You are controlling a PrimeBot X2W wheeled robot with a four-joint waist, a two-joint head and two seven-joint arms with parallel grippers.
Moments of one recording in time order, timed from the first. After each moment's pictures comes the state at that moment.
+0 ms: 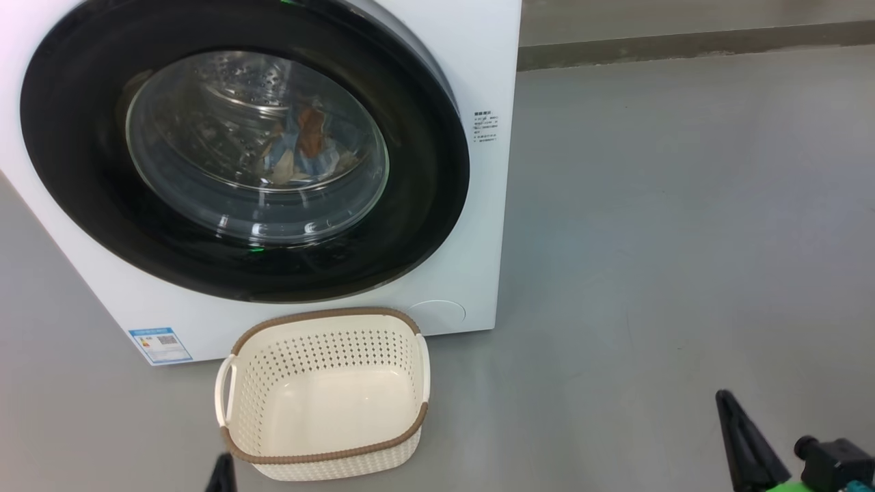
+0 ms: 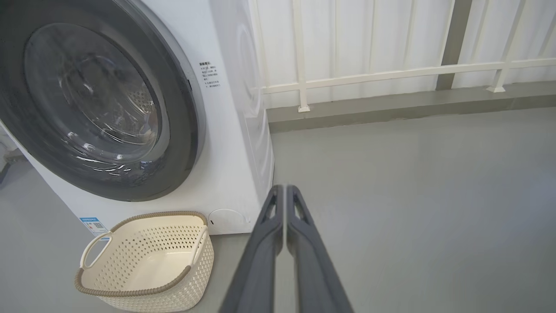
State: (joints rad) left arm 0.06 0.02 -0.06 0.31 -0.31 -0.04 -0.25; right arm 0.07 -0.13 -0.08 0.19 0.26 0.14 -0.26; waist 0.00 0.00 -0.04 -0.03
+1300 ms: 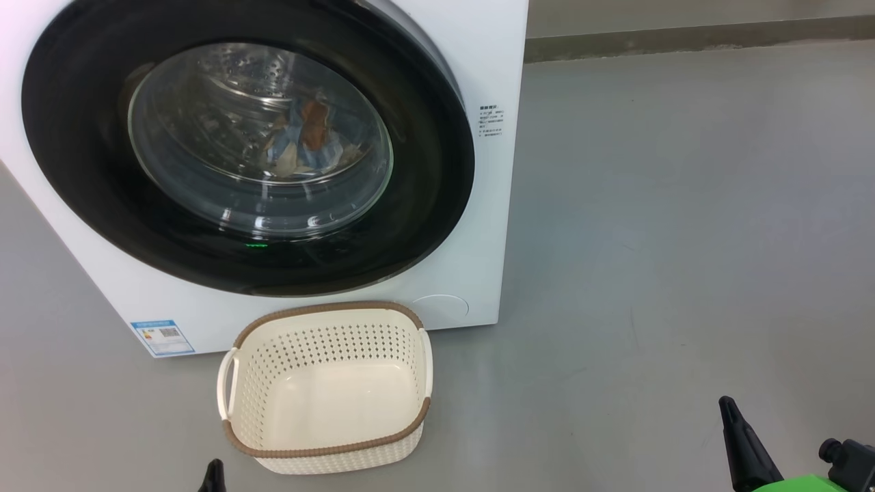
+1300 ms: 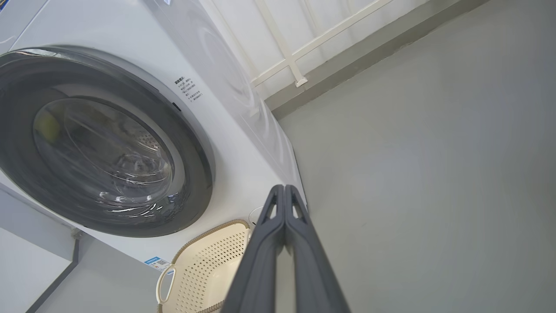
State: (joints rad) left arm 0.06 0.02 -0.02 0.33 -0.68 -0.06 -0.15; right arm 0.06 -0.10 -0.08 0.24 0.64 0.14 -0.15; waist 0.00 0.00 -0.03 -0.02
